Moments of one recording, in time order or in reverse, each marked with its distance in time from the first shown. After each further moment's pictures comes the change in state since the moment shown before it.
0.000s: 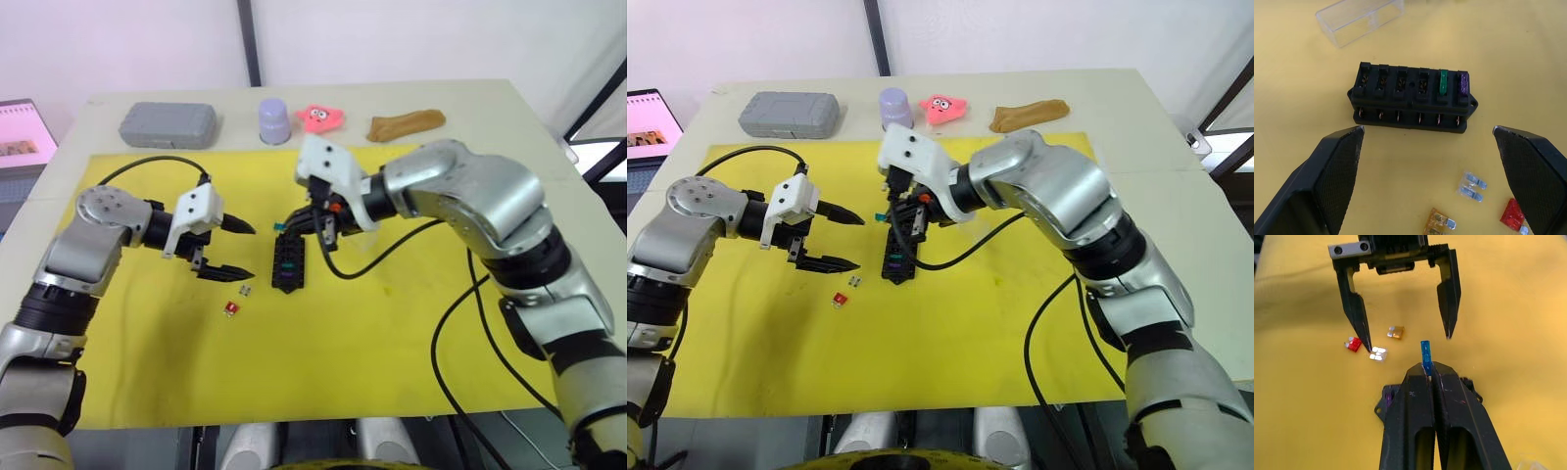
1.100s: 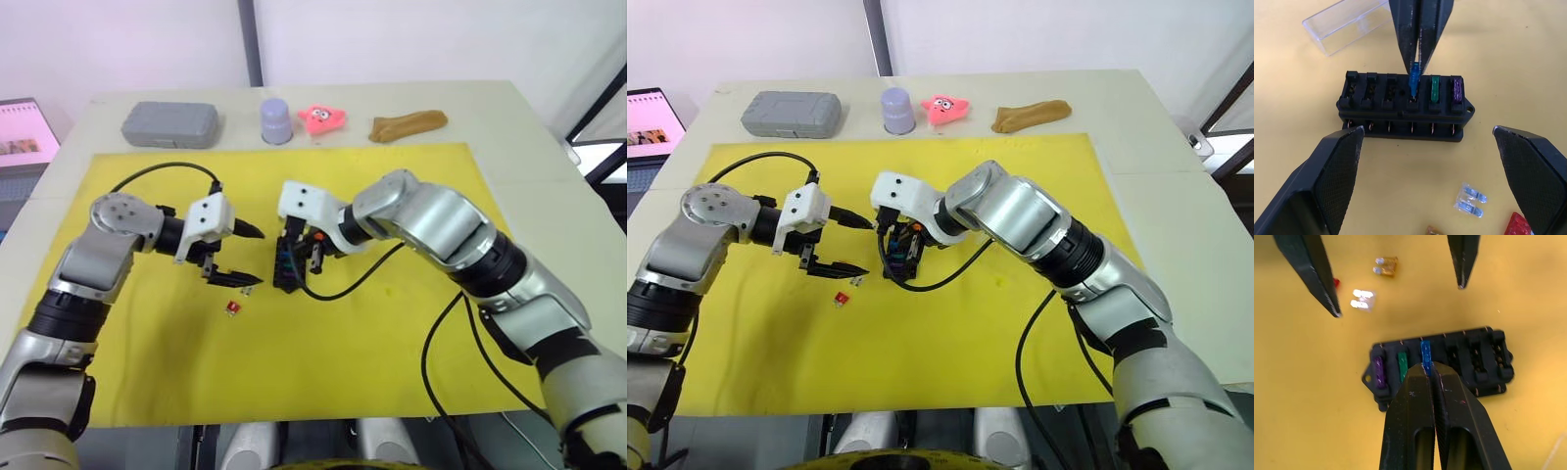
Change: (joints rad) left arm 0.033 -0.045 0.000 -0.047 0.027 -0.024 0.013; right arm 0.040 0.051 0.156 0.048 -0.151 0.075 0.000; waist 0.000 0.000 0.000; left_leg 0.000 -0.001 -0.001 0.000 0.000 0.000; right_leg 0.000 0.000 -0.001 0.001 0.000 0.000
